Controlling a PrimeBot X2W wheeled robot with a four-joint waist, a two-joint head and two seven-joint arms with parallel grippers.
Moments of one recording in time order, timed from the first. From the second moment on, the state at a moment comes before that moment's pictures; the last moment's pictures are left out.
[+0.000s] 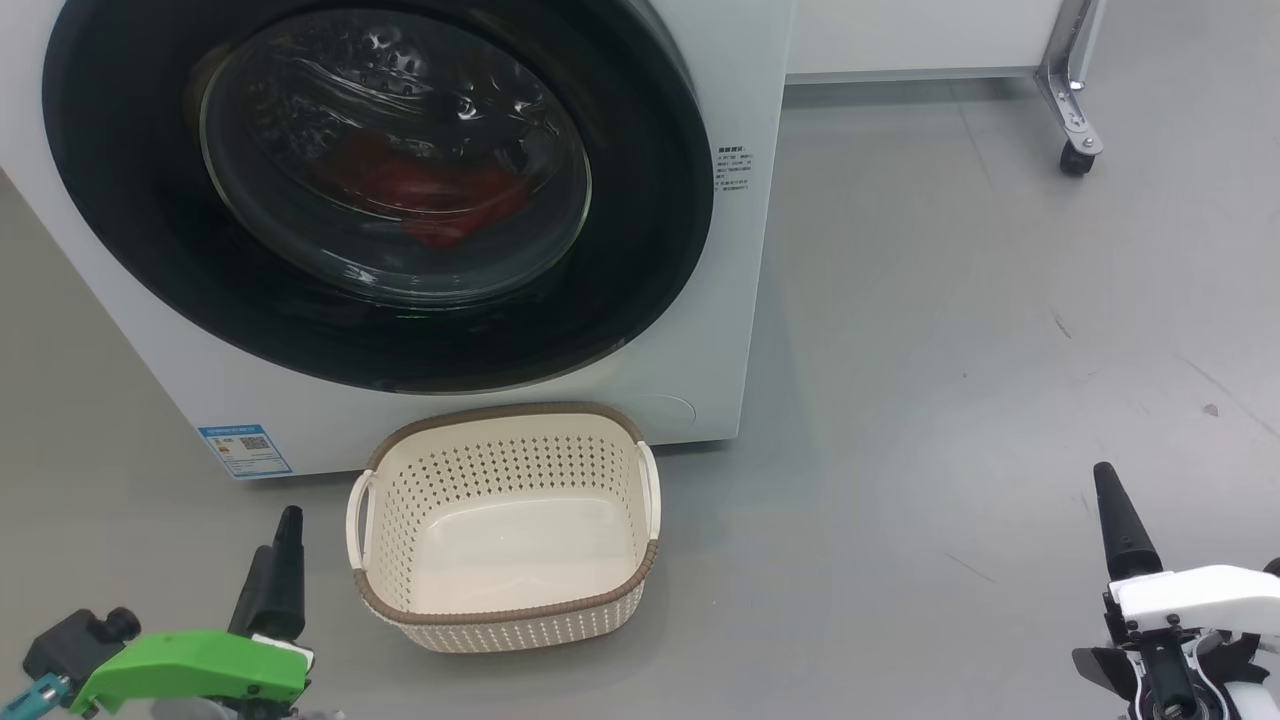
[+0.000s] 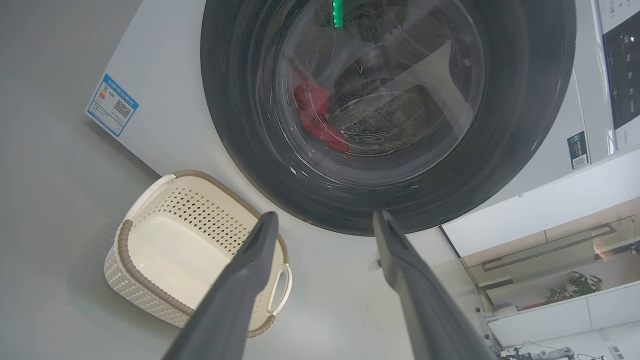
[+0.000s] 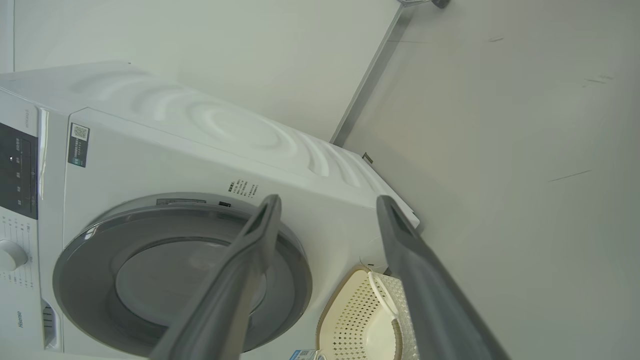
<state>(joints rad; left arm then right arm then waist) -0.02 0.10 -0.10 0.25 -1.28 -0.11 -0.06 -0.01 -0.11 -0.02 0.26 1.33 0.12 -0.01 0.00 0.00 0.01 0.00</state>
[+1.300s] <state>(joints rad) -0.04 0.16 -0.28 0.23 -0.63 0.06 -0.19 -0.04 -0.24 0.22 0.26 0.71 0.00 -0.17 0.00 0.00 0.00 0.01</state>
